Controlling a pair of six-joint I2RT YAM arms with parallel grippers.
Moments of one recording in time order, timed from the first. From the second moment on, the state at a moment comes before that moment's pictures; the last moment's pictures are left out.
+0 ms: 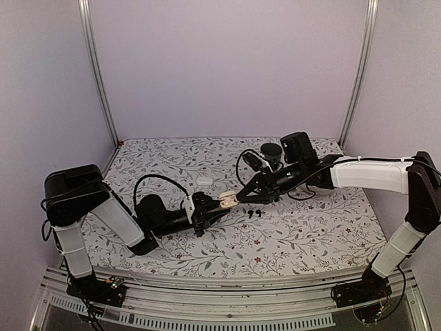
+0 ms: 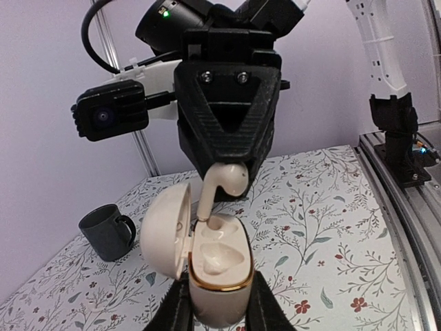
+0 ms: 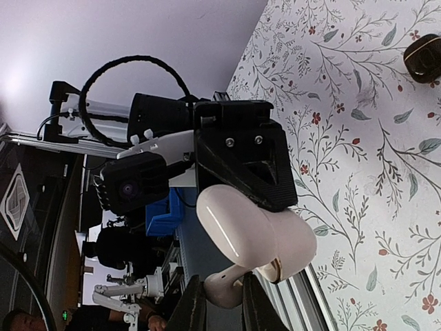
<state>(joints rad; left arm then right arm) -0.93 1.88 0.51 1.50 0.32 0.26 0.69 1.63 1.09 -0.08 -1.03 0.67</state>
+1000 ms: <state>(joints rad) -0.93 1.88 0.51 1.51 0.30 0.26 0.69 1.63 1.09 -0.07 -1.03 0.70</state>
